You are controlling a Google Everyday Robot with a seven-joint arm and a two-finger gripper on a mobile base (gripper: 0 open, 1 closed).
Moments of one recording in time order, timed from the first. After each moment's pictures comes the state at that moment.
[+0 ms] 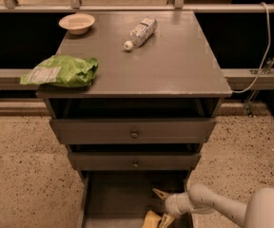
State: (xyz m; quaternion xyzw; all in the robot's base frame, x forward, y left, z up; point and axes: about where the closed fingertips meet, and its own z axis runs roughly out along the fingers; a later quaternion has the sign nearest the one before) arm 0.477 -0.102 0.174 -0.69 0.61 0.22 0.33
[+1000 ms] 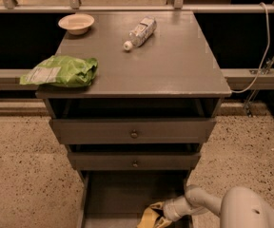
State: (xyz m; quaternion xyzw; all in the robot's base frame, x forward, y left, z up) arm 0.448 -0.091 0.106 -0.69 0.60 0.30 0.27
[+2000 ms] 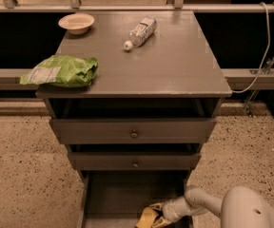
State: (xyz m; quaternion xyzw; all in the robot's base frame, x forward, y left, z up) arm 0.447 -0.090 0.110 -0.69 0.60 0.31 0.27
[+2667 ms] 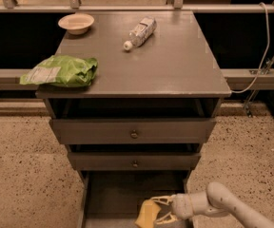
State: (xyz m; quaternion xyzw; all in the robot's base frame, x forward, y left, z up) arm 0.416 -0.079 0.329 -0.68 0.43 0.35 0.48
